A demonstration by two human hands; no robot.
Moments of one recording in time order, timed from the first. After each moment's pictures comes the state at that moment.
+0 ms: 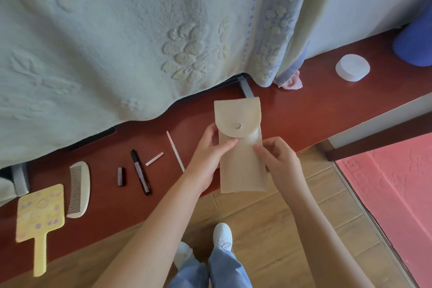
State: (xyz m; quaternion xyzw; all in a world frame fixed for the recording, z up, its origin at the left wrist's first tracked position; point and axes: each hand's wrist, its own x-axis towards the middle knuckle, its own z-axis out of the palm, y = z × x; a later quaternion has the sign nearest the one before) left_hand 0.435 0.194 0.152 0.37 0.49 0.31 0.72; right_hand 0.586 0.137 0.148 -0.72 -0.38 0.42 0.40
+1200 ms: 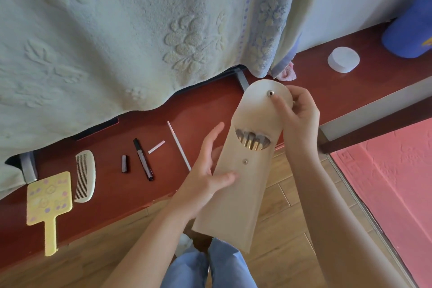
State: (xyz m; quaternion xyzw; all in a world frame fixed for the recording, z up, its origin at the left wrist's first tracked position) left_hand 0.402 0.125 0.196 0.45 0.41 0.25 0.75; right_hand 0.593 0.163 0.208 -0.69 -0.35 0.29 0.55
